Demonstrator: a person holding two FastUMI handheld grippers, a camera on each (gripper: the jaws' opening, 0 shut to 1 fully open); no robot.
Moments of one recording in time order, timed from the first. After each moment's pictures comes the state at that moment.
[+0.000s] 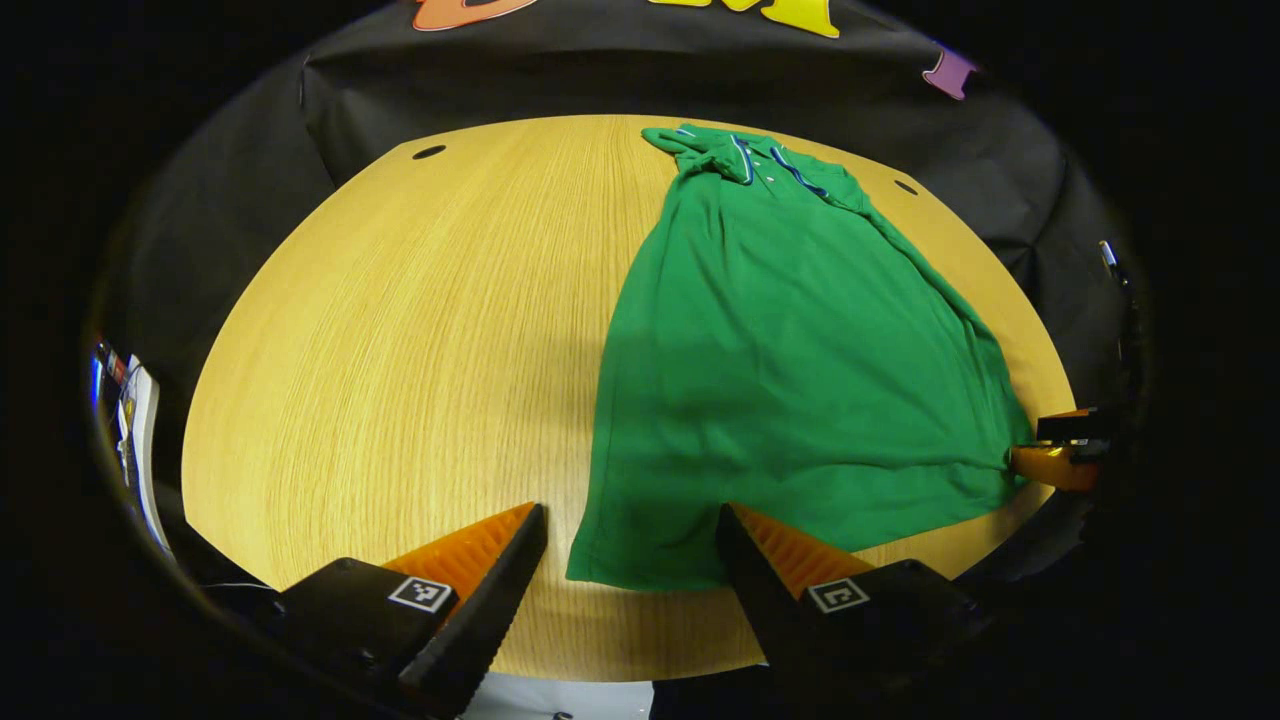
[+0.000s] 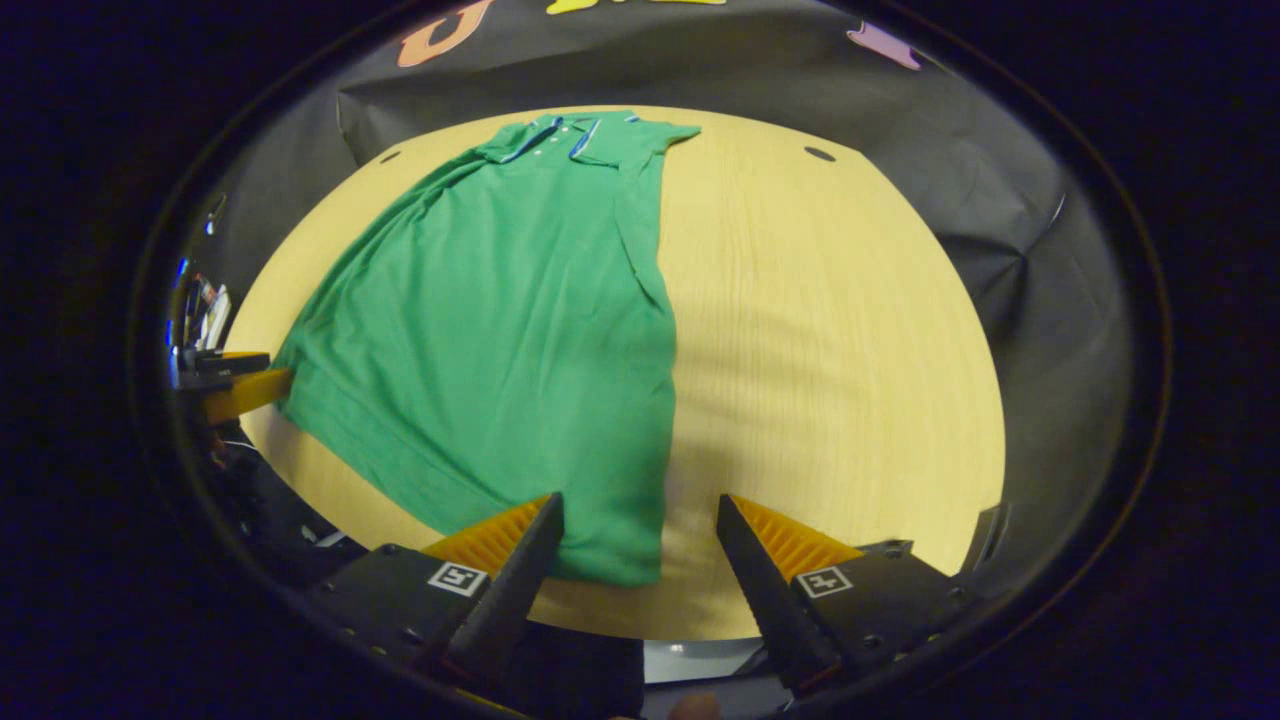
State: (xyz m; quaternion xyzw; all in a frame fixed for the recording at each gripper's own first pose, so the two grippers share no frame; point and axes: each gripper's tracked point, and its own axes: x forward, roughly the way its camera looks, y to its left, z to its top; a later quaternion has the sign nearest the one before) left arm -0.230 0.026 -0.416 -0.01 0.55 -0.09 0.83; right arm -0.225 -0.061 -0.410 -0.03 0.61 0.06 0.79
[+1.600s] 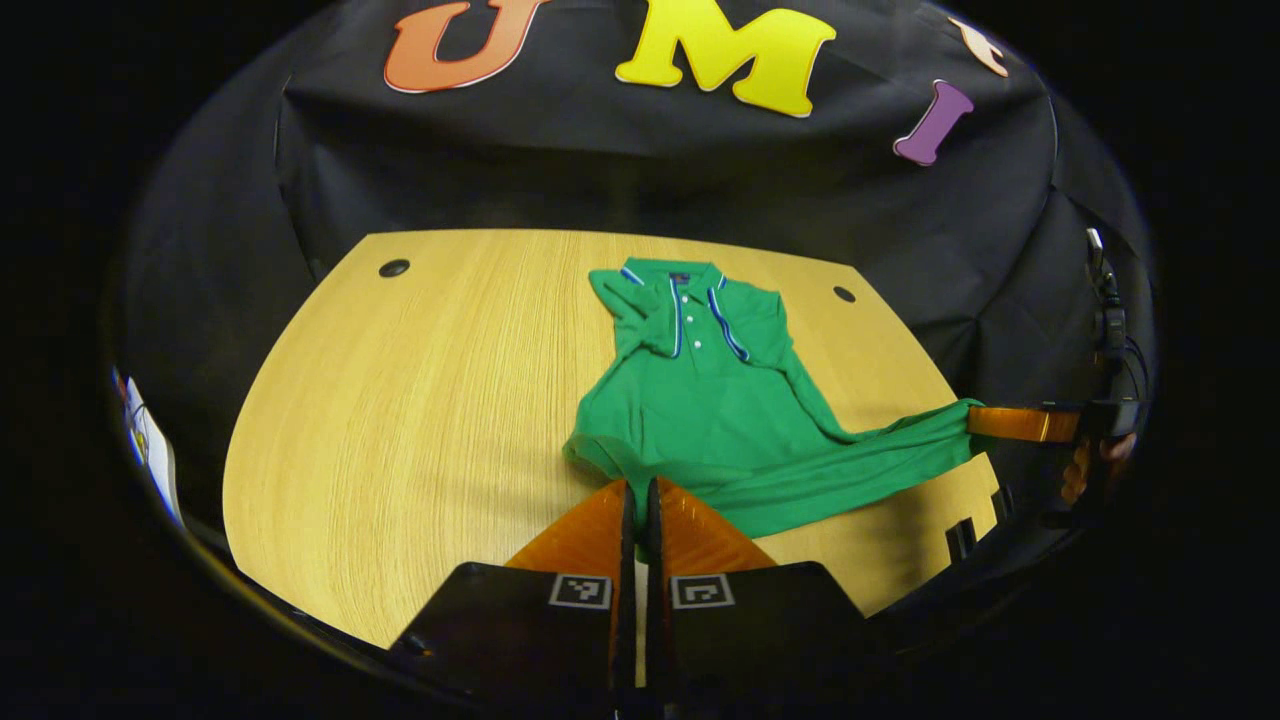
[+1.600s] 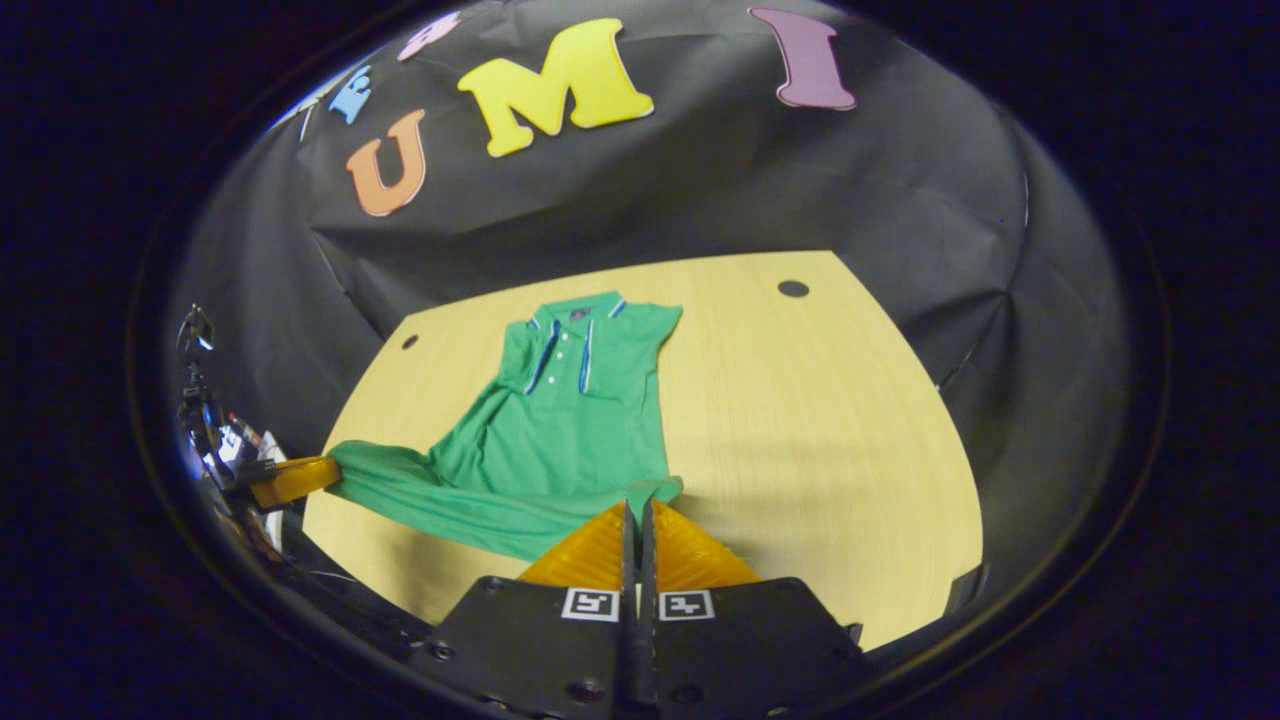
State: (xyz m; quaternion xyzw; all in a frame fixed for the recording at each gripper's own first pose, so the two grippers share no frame) left arm -0.099 -0.011 -0.256 -0.08 0.38 -0.13 0.91; right arm -0.070 -0.055 -0.250 0.10 0.46 0.06 0.88
